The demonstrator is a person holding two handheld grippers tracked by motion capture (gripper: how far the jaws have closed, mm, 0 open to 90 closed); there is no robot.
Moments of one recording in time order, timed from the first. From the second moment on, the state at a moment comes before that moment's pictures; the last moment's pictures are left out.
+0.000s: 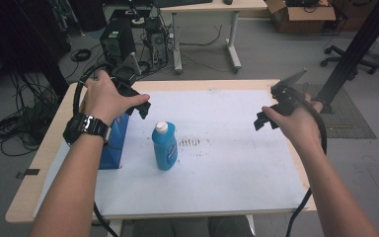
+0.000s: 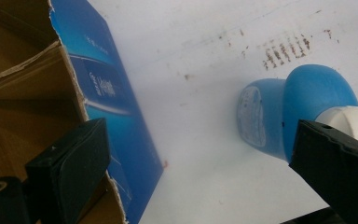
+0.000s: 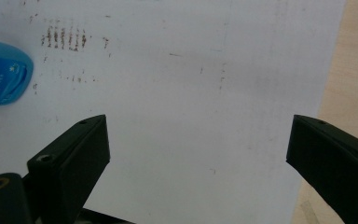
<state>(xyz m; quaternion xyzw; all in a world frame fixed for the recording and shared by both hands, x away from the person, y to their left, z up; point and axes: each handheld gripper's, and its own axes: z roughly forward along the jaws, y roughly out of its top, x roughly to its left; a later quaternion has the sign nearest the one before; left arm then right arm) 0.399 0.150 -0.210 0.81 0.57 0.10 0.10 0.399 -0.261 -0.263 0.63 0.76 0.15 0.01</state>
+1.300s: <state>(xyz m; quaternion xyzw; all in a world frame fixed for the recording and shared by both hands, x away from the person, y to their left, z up) 0.395 0.116 -0.205 0.82 0.56 0.09 0.09 0.395 -0.269 -0.269 0.63 0.76 0.16 0.01</state>
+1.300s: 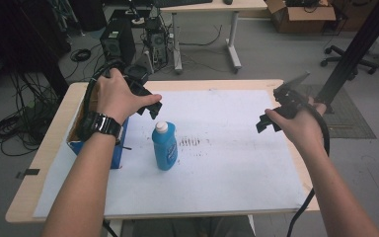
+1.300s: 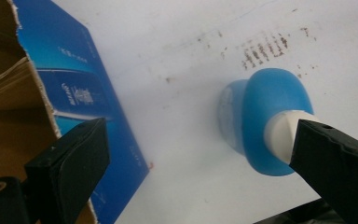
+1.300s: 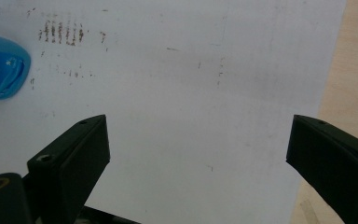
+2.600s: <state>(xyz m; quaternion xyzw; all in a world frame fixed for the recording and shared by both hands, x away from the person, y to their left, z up) 0.384 0.062 -0.242 0.84 0.54 0.07 0.06 0.386 -0.279 -0.283 0.63 0.76 0.16 0.00</state>
